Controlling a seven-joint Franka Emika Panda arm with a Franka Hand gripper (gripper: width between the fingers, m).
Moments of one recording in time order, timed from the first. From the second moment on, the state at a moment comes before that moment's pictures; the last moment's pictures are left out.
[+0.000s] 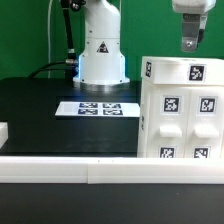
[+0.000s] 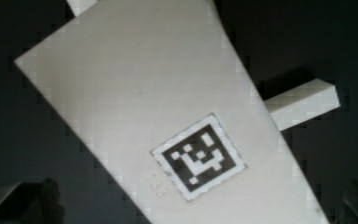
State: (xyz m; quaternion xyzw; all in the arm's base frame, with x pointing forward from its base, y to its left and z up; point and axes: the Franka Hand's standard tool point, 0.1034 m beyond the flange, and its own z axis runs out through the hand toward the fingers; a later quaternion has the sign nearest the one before) arm 0.620 0.086 0.185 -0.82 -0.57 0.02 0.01
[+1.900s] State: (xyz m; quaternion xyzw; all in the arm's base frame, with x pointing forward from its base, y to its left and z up) arm 0.620 0.074 0.168 -0.77 -0.64 0.03 0.02
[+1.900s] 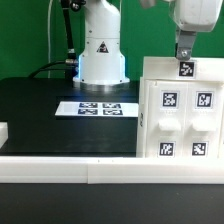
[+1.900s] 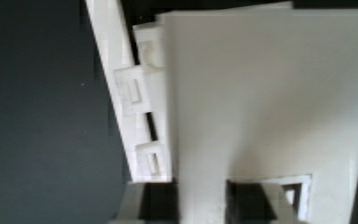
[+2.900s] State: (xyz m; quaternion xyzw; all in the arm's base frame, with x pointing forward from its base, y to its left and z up) arm 0.612 0.088 0.173 -0.90 -0.44 0.02 0.01
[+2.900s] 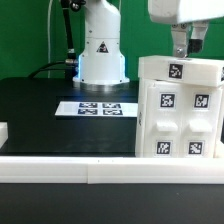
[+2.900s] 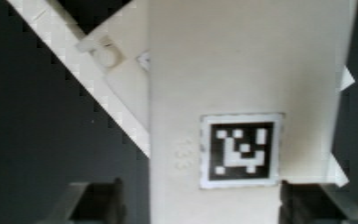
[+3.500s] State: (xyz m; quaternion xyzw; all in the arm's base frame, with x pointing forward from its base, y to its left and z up) arm 0.610 0.090 0.170 -0.91 -0.42 0.02 0.01
